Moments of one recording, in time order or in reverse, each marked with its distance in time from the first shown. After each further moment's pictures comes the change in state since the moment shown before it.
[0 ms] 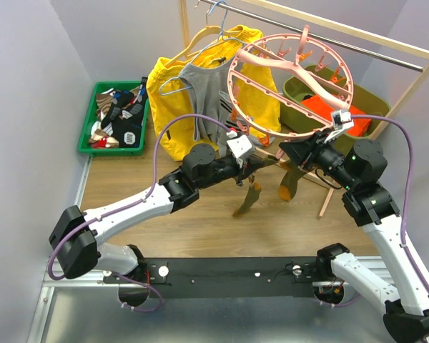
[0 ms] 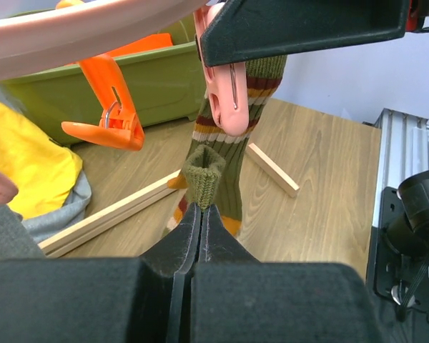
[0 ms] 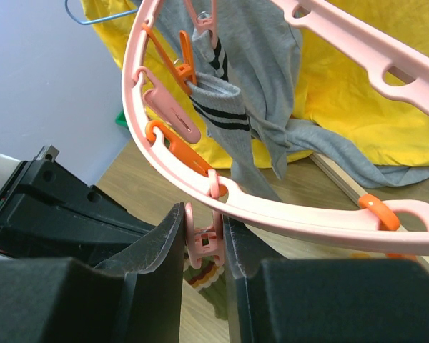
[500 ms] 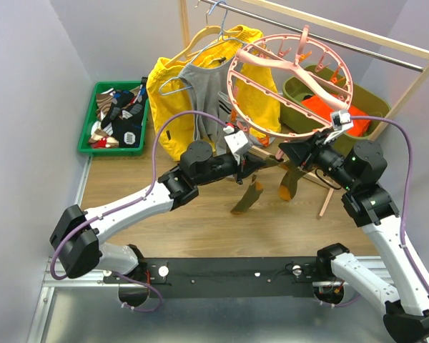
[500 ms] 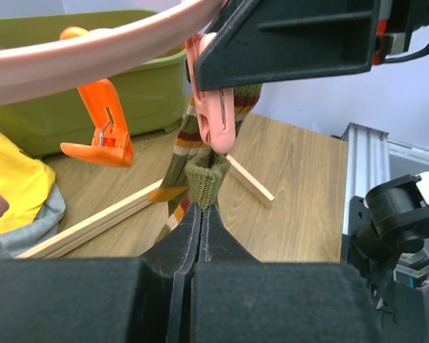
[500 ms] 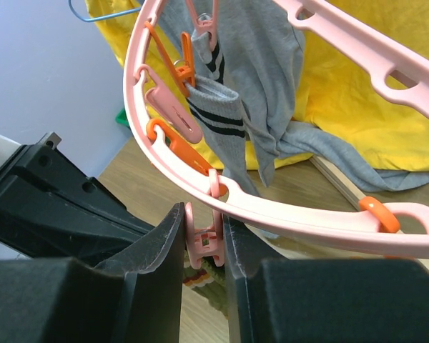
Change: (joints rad) left arm 0.033 0.013 0.006 0.046 0.095 -0.077; right arm 0.000 -0.006 -0.013 0.017 -0.013 -0.014
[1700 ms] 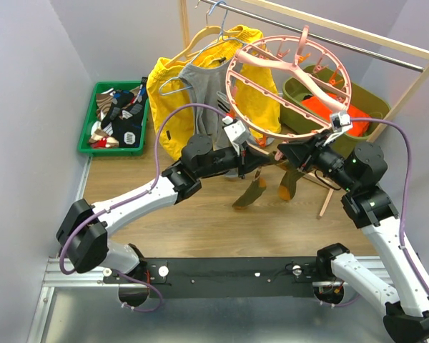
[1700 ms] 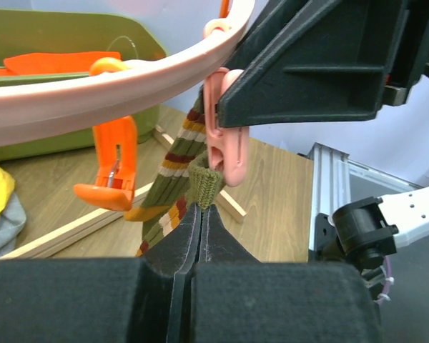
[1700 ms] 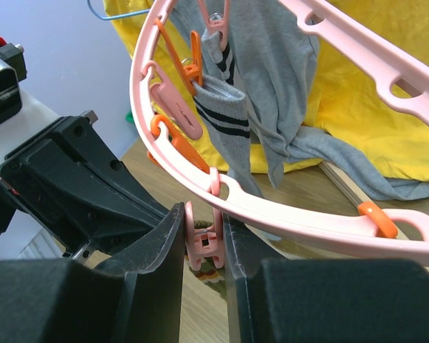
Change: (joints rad) left arm 0.047 0.061 0.040 0.070 0.097 -0.154; right arm 0.000 -0.013 -0.021 0.037 -0.037 -0.004
